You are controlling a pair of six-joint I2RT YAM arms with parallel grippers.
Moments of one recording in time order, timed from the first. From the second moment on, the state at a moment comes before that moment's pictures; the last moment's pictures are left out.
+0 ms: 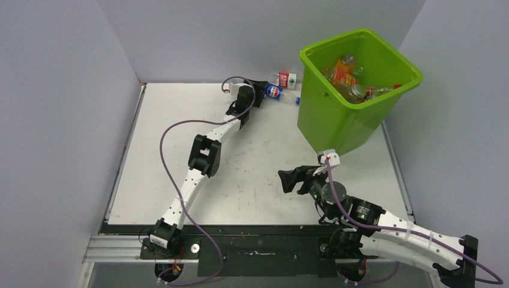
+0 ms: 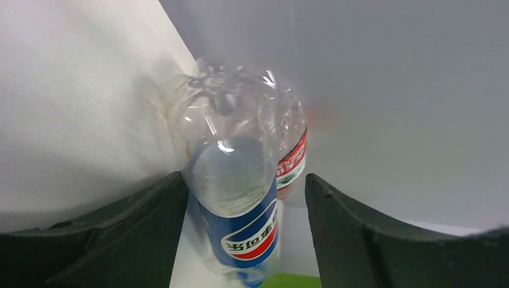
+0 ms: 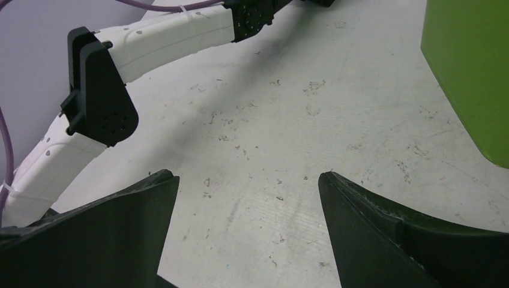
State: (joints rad) left arm -0.45 2.98 2.62 0.17 -0.15 -1.44; right arm 1.10 0.60 0.48 -0.10 0.59 0.50
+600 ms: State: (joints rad) left arm -0.44 2.82 2.08 0.64 -0.21 -1.52; right arm 1.10 0.61 0.49 -0.13 0.66 0.46
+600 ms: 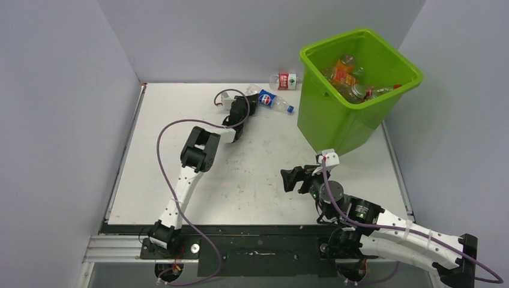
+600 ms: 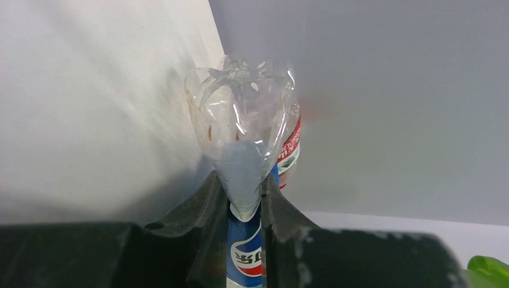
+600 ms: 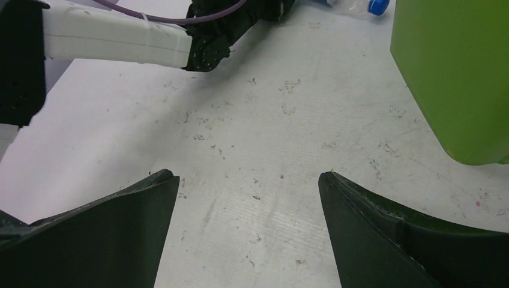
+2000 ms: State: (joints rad) left arm -0.36 0.83 0.61 0.79 0.31 -1.34; right arm 1.04 0.98 1.13 -0.24 -0.05 0.45
